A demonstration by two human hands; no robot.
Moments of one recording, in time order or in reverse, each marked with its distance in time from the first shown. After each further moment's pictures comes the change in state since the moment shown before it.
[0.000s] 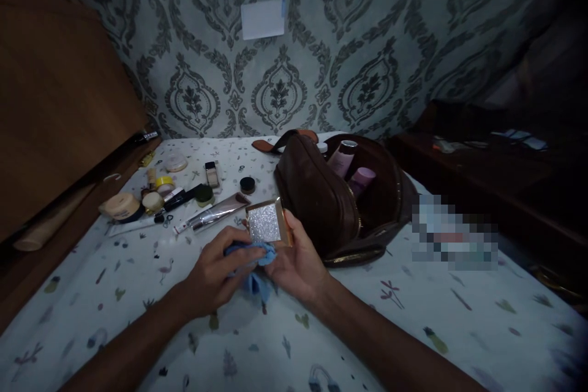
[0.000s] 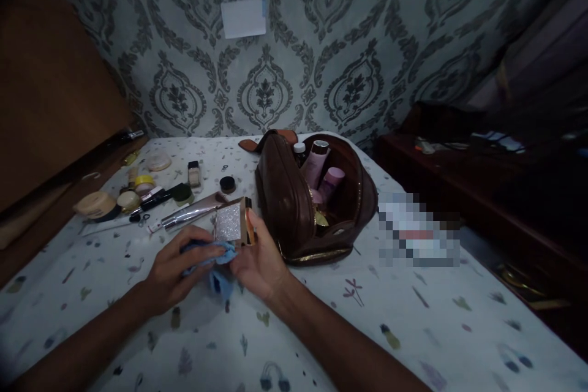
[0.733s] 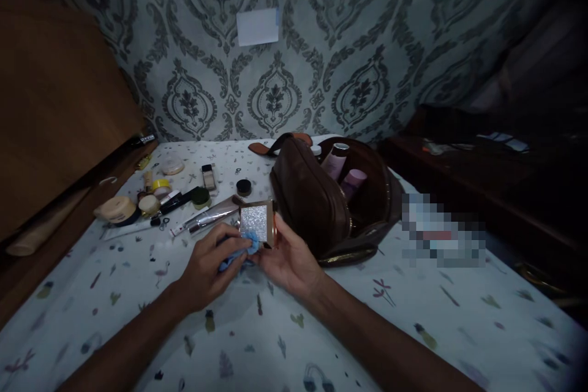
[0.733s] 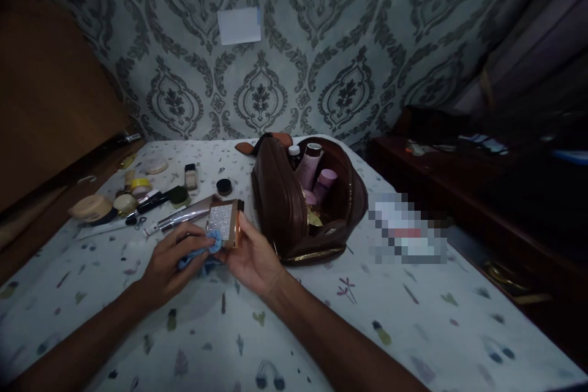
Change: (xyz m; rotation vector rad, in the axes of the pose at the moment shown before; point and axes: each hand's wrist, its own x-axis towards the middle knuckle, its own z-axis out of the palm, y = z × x) left_hand 0.000 -0.007 0.000 0.019 0.032 -0.071; right_hand 0.004 0.002 -0.004 -0.012 -0.036 -0.115
